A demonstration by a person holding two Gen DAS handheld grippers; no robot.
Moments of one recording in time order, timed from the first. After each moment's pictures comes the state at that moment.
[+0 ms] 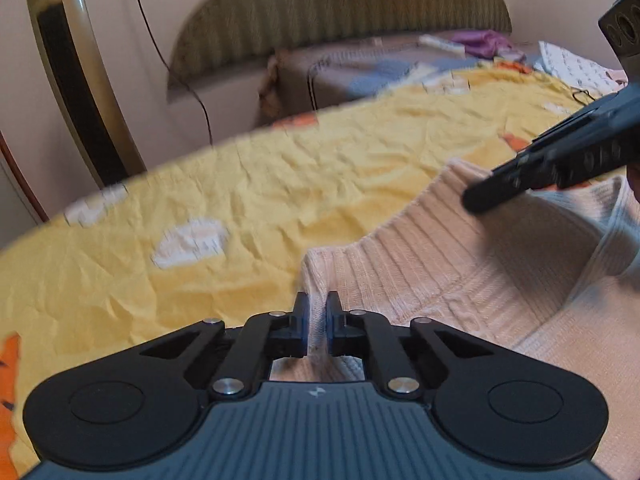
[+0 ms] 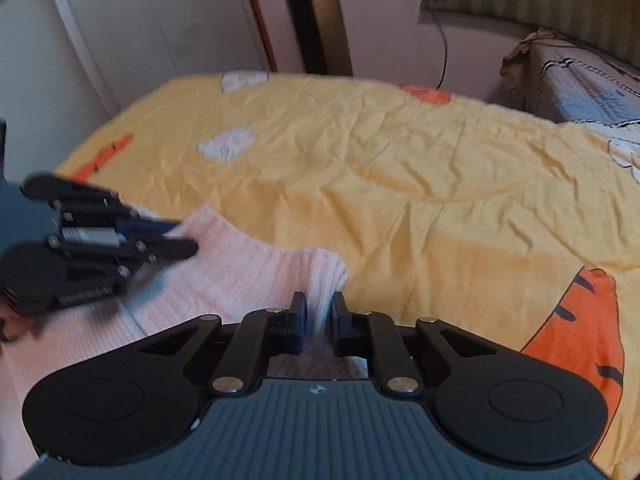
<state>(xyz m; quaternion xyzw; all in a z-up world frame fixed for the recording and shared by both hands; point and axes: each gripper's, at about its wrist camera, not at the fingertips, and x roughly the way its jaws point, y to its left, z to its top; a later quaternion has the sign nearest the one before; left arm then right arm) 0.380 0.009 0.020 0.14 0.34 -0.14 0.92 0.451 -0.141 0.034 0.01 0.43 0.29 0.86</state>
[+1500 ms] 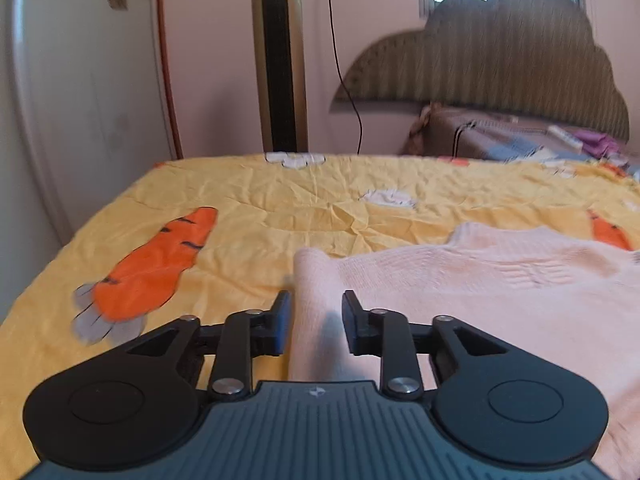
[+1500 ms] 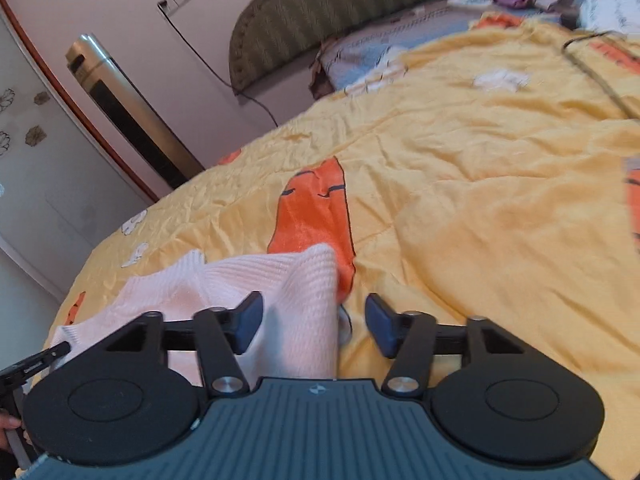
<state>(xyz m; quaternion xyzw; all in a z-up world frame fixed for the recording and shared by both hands) 0.214 0.132 0.053 0.00 0.28 0.04 0.96 0.289 -0.308 0.027 0.24 0.36 0.08 0.90</state>
